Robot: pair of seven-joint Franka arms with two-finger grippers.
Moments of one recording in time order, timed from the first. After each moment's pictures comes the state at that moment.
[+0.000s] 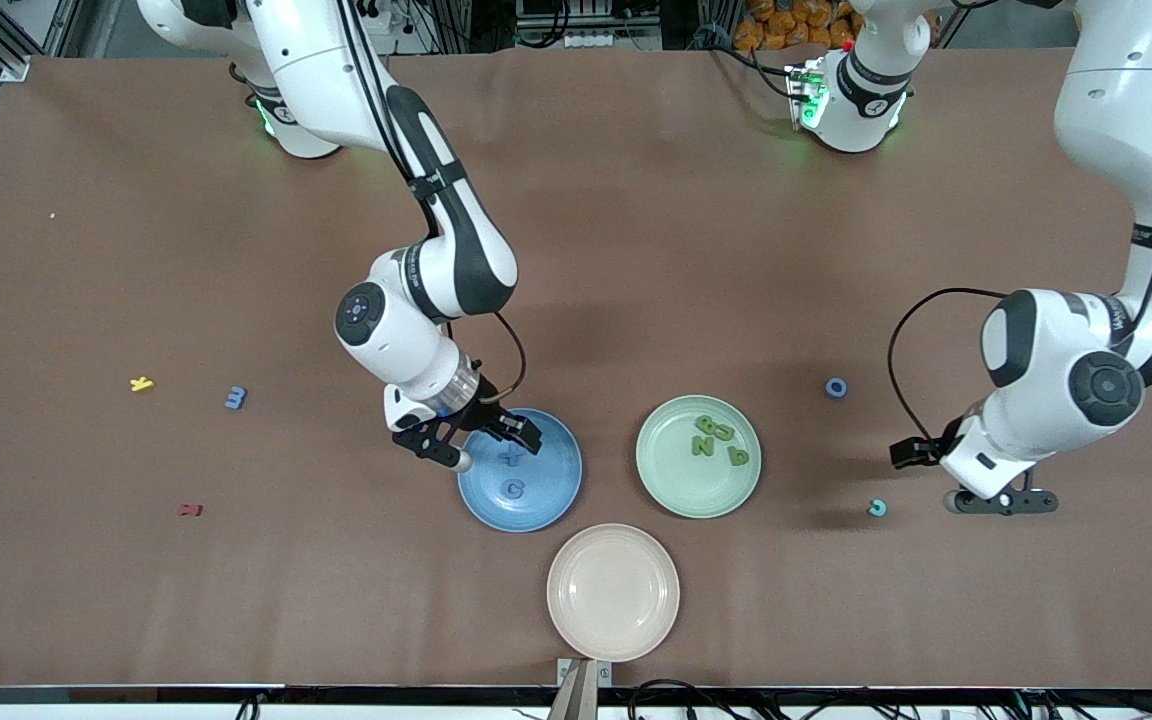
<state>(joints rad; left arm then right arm) 0.18 0.59 -0.25 -1.66 0.18 2.28 -0.12 0.85 0.73 -0.37 -1.58 0.85 2.55 0.43</state>
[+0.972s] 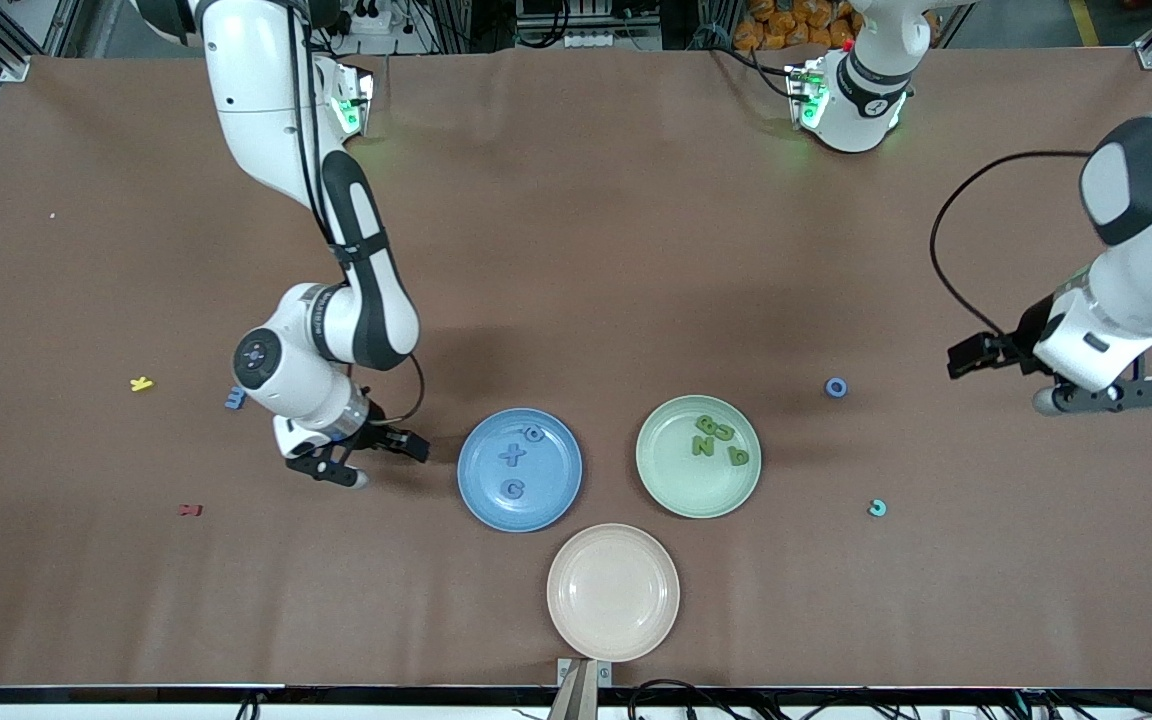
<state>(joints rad) 0.15 0.14 -0.20 -1.80 -0.01 1.94 -0.11 0.76 0.74 -0.52 -1.78 0.81 2.45 0.05</state>
